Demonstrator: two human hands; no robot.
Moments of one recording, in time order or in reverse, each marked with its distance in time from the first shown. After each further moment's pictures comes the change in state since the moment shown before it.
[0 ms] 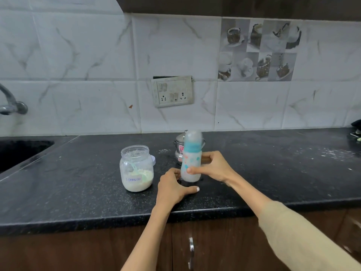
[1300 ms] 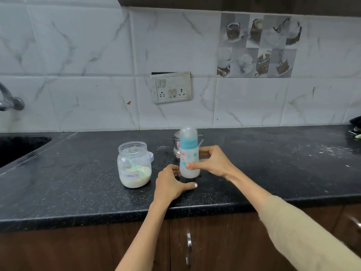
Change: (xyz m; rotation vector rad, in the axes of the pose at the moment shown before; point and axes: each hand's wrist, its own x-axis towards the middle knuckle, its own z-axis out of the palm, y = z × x) left_hand 0.001 0.000 0.001 -0.006 0.006 -0.011; right_hand 0.001 -0.001 -0.003 0.030 0.015 -0.042
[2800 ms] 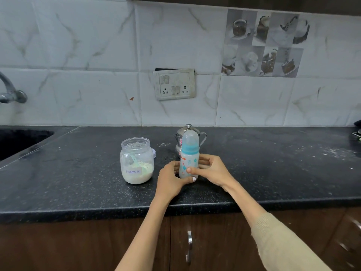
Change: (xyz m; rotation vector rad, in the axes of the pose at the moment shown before) left_hand -0.004 0.003 -0.006 -0.135 -0.034 0.033; right_hand -0.008 0.031 0.019 0.107 -0.030 0.121
